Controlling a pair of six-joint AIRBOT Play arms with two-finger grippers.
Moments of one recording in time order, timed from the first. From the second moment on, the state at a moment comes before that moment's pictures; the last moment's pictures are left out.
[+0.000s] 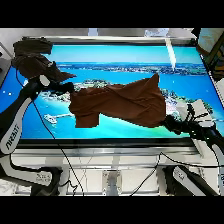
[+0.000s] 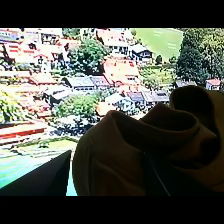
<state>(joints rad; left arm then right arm) -0.01 -1.57 1.26 1.25 -0.76 -1.50 -0.46 -1.03 0.43 -0.73 0.92 1.15</state>
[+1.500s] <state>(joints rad) -0.04 -0.85 1.49 1.09 -0.80 -1.29 -0.73 -0.46 1.04 -0.57 1.08 1.13</state>
